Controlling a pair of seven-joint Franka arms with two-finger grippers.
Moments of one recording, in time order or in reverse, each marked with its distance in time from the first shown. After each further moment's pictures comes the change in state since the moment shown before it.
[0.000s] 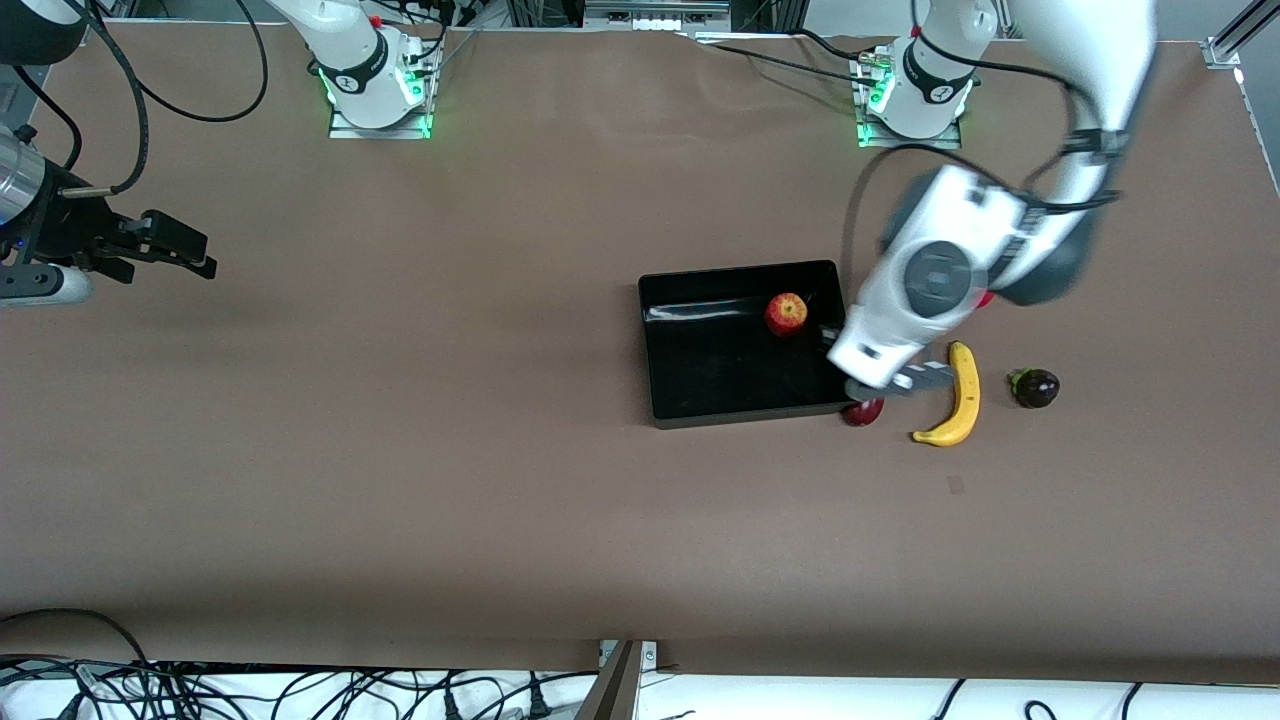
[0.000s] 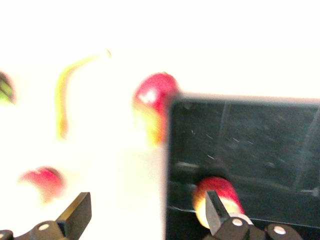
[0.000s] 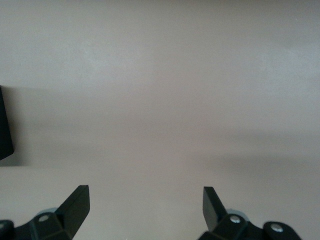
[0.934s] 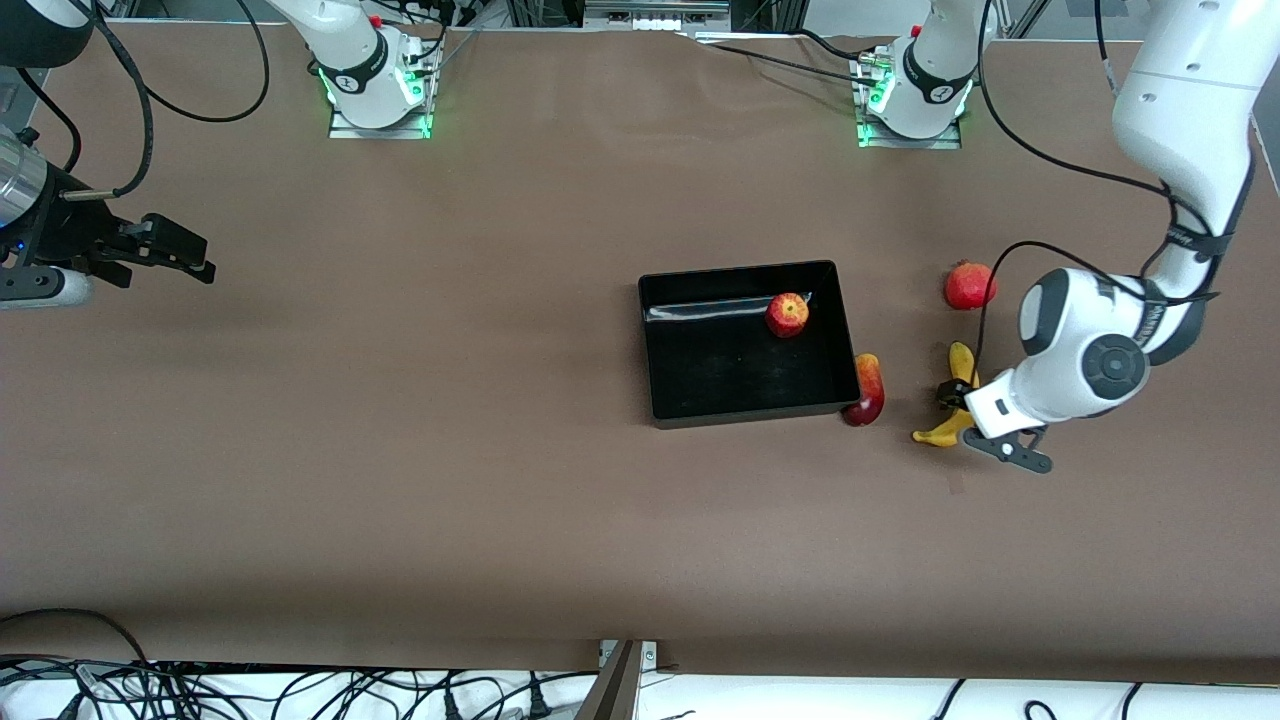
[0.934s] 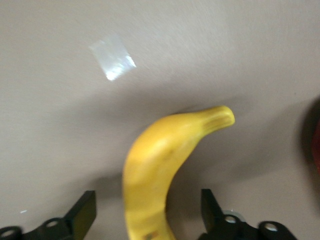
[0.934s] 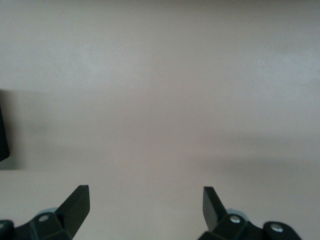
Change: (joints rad) left arm 0.313 0.237 0.007 -0.129 0.113 0.475 0.724; right arm 0.000 0.001 0.004 0.000 -0.015 0.018 -0.001
